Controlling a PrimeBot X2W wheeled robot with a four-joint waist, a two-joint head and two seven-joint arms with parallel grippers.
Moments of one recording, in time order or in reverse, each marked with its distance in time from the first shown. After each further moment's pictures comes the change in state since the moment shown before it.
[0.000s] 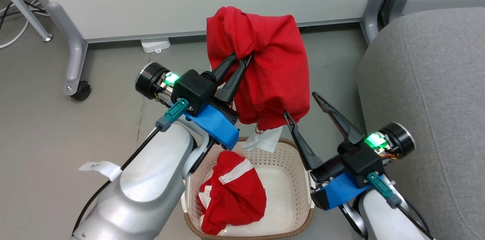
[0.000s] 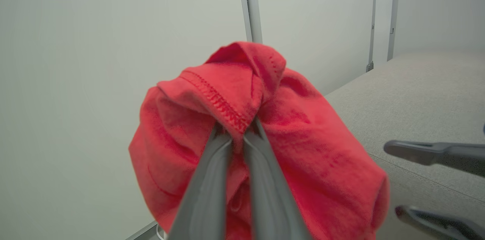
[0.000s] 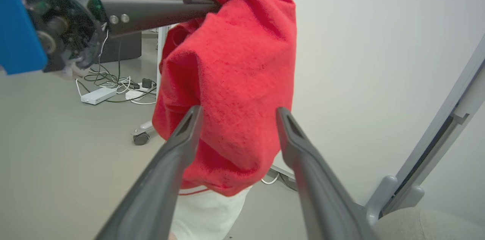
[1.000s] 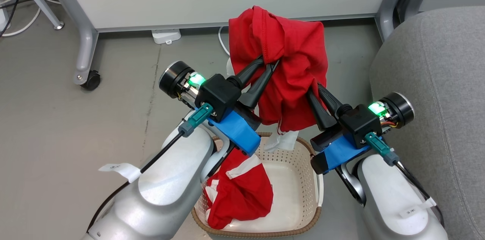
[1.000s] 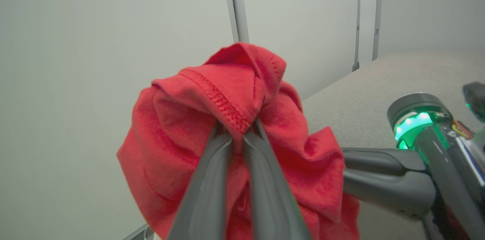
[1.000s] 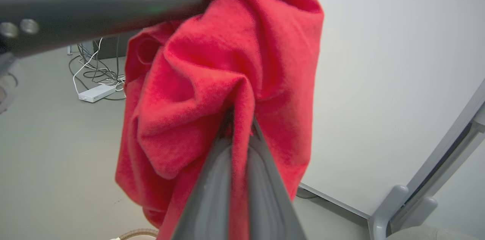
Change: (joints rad) left arm -0.016 -0.040 -0.061 -0.026 0.001 0.000 0.000; right arm -0.192 0.000 -0.010 0.192 0.028 0.000 0.000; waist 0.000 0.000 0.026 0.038
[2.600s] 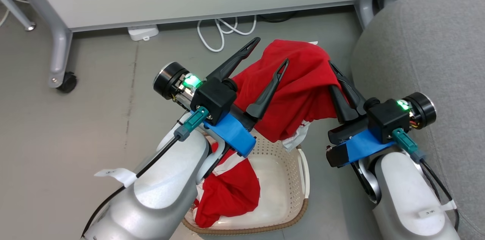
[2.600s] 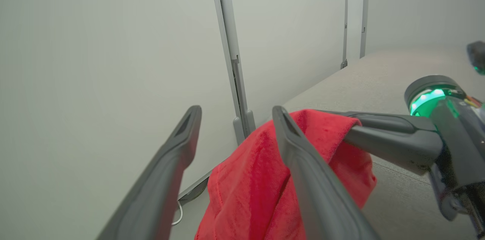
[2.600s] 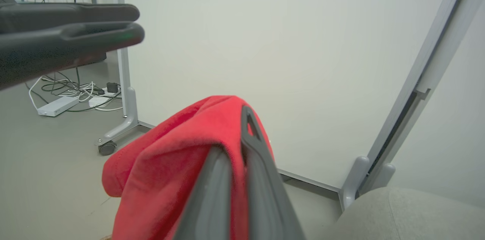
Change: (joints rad) left arm 0.020 0.012 0.024 -0.023 0.036 0.000 0.000; right arm 0.026 0.000 -0.091 -0.052 0.029 0.000 0.000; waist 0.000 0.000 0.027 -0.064
